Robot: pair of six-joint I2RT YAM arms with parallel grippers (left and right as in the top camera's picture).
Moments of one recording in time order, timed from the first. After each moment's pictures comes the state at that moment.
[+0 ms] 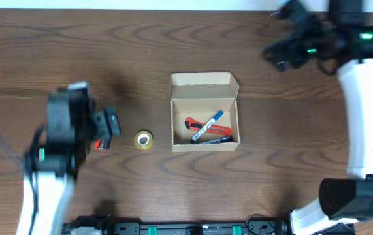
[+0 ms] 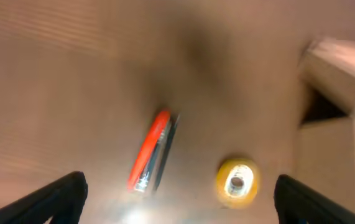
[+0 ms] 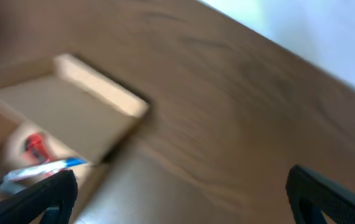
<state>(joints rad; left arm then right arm) -0.06 1.11 1.03 -0.91 -0.05 -0.21 -0.08 1.73 1.93 -1.15 -0.31 -0.46</state>
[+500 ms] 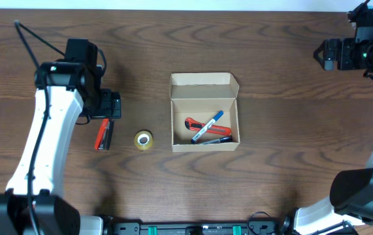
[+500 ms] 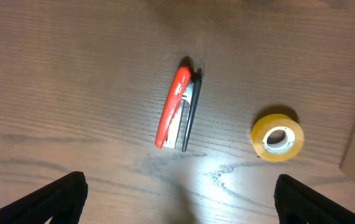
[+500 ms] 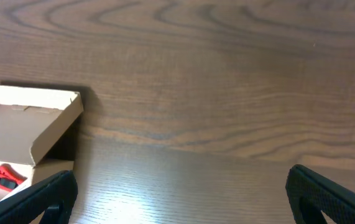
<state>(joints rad) -0.06 1.59 1.41 -1.26 -0.09 -0.09 -0.33 1.76 1.90 -1.18 -0.31 -0.31</state>
